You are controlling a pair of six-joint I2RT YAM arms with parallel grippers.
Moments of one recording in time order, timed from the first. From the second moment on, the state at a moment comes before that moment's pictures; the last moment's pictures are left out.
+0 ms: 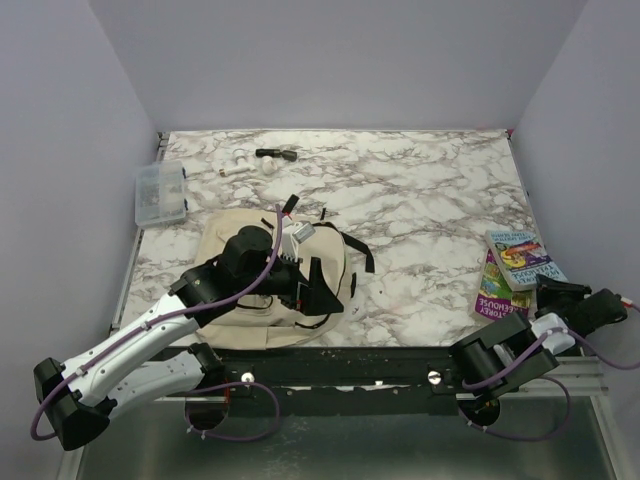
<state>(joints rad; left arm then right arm) -0.84 0.87 0.83 -0.43 0.52 -0.68 -1.17 1.03 0.30 0.09 -0.56 0.74</state>
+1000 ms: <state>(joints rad) -0.66 0.58 0.84 -0.57 0.15 -0.76 0.03 1.28 0.74 0.29 -0.84 1.16</state>
